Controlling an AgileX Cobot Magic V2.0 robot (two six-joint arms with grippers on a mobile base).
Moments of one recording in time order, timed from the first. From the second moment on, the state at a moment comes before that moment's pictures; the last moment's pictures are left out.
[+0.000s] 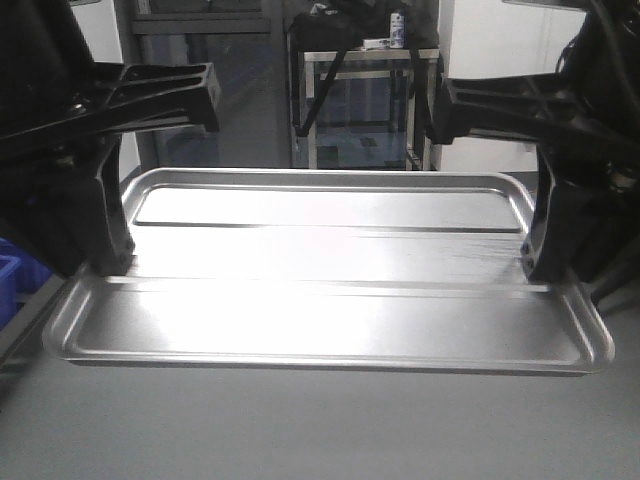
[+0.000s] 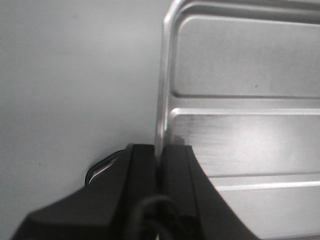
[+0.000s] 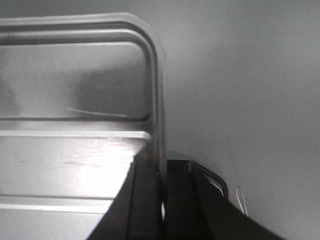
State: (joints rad) left arm -0.89 1.36 -0.95 0.22 0.84 -0.95; right arm 0.69 1.28 -0.84 -0.21 0.77 0.91
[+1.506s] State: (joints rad) left arm -0.89 1.36 -0.95 0.22 0.84 -0.95; right arm 0.69 1.28 -0.84 -0.21 0.78 0.91
